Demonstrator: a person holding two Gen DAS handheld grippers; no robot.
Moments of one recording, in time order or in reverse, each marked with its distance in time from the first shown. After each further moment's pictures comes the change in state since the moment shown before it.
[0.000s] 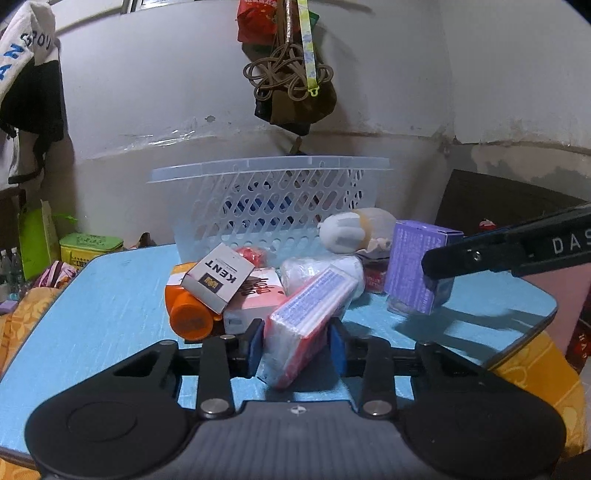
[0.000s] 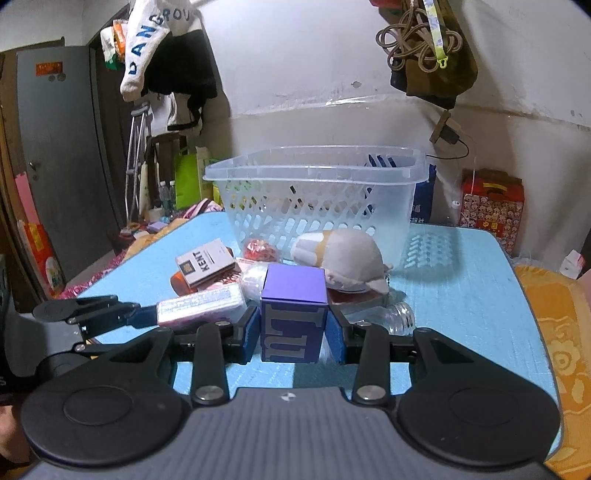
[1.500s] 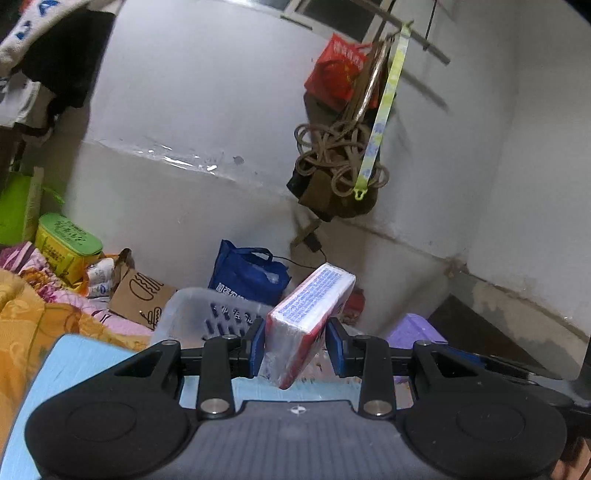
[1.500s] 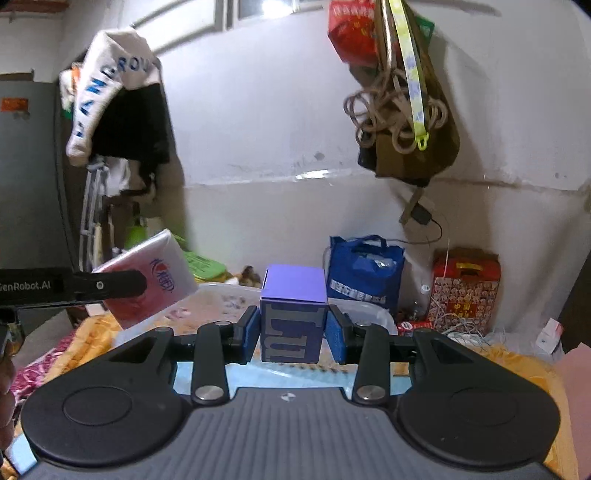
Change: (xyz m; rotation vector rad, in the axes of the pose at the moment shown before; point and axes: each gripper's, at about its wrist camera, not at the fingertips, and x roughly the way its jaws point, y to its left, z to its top) left arm 0.066 0.085 0.186 -0.373 -0.094 -0.108; right arm 0.079 -0.047 0.148 -0.006 -0.150 -0.135
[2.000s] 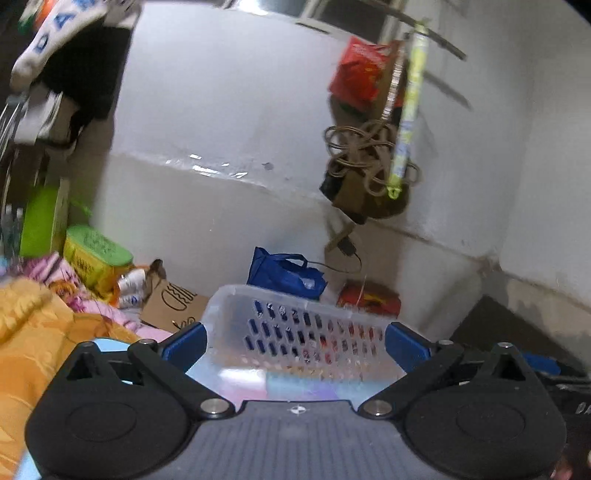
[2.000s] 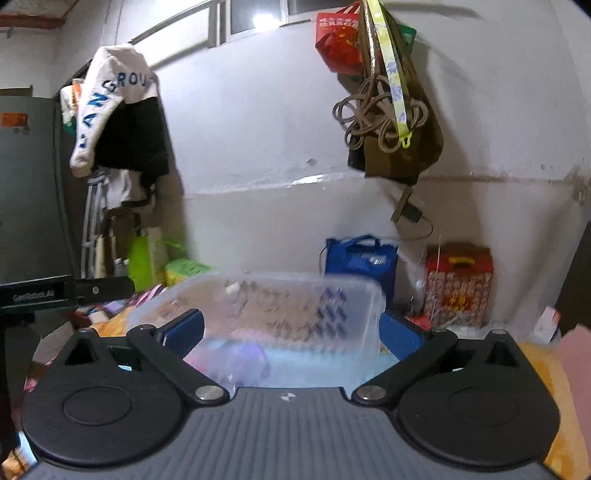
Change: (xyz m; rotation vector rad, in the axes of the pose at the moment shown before) left arm -0.020 0.019 -0.029 0.054 -0.045 0.103; right arm -0.067 0.009 -0.045 0.041 -0.046 0.011
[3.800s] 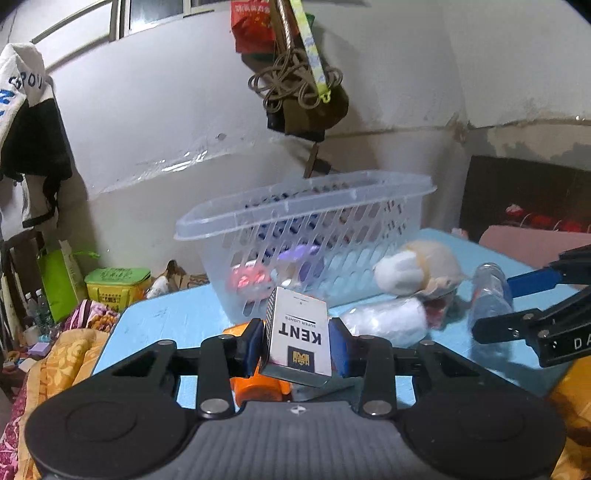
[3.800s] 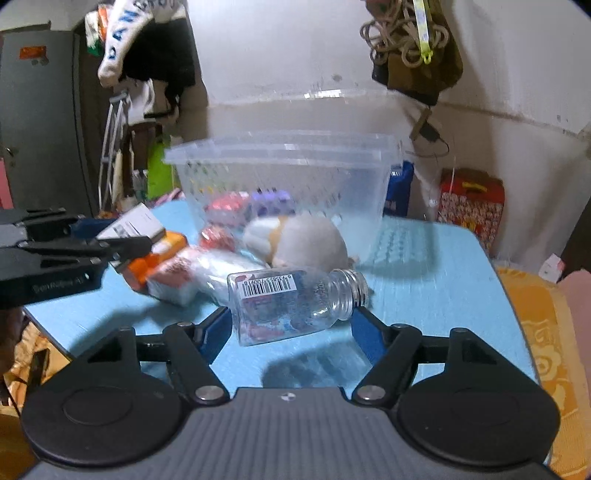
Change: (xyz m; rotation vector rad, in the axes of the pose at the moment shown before) left arm -0.056 -0.046 -0.118 0.449 0.100 0.079; right arm -0.028 0.017 -0.100 -0.080 0.198 0.033
